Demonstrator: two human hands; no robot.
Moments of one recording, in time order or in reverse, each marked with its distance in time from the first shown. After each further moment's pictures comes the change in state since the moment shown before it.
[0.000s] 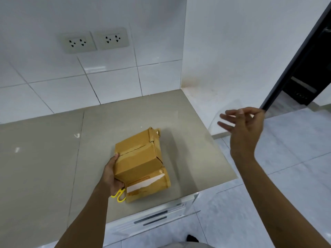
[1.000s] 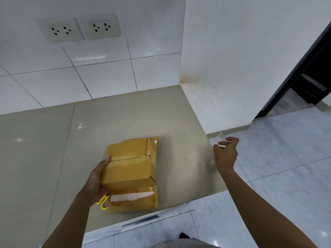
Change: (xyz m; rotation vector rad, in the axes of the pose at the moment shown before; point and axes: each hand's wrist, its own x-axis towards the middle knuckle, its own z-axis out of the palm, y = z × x) left_hand 0.011 -0.003 0.000 0.168 0.077 0.033; right_hand 0.035 0.167 -0.064 -0.772 0.014 0.339
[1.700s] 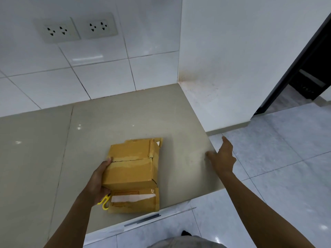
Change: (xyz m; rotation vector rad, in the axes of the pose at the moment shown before) left_hand -0.008 0.004 0.004 0.057 -0.021 0.002; right_hand -0.011 0.018 0.003 -0.400 -0.157 -0.067
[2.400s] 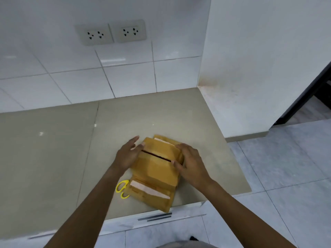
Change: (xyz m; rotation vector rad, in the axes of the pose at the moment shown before) left_hand -0.026 0.051 0.036 0.670 0.191 0.466; right_hand -0.105 -0.107 0.037 0.000 -0.439 -0.642
